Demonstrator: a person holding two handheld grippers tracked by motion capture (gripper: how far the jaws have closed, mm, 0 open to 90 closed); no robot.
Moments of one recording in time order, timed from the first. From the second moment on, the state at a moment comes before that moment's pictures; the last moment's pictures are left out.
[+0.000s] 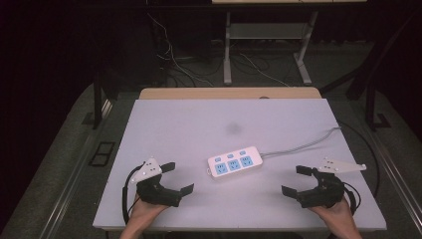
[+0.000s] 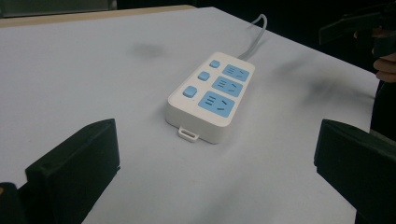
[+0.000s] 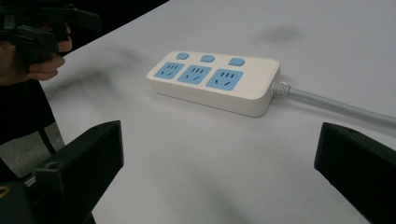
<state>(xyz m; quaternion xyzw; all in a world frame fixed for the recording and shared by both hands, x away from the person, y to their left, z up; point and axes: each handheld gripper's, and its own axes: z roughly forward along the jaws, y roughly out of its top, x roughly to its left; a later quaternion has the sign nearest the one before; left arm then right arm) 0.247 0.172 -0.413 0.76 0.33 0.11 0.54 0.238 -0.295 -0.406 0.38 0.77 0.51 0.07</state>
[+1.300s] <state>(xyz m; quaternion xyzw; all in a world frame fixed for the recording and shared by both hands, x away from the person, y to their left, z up) 0.260 0.159 -0.397 0.79 0.31 0.09 0.51 0.238 -0.295 -0.410 0.37 0.77 0.51 0.06</state>
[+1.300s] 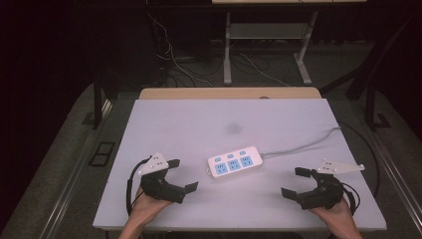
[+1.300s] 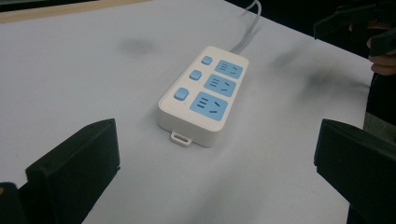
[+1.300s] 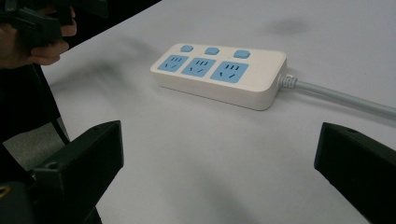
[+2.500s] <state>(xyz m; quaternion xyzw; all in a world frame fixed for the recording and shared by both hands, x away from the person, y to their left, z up) 0.305 0.125 -0.361 0.84 0.28 0.06 0.46 0.238 -0.297 -0.410 0.37 0.77 0.51 0.06</state>
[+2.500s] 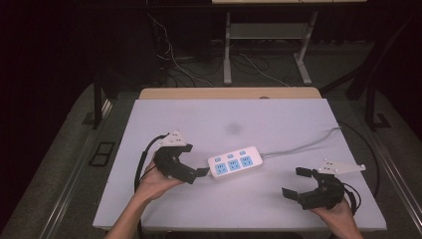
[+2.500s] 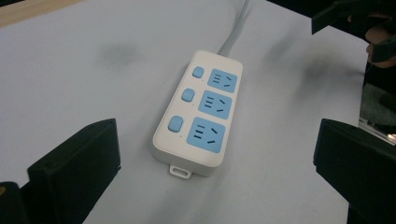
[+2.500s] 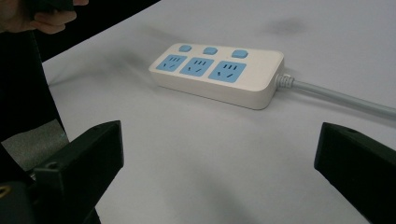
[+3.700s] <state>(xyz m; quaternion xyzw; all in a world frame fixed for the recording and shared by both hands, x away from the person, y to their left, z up) 0.354 0.092 -0.365 0.89 0.24 0.03 0.38 0.238 -0.297 -0.411 0.37 0.78 0.50 0.06</state>
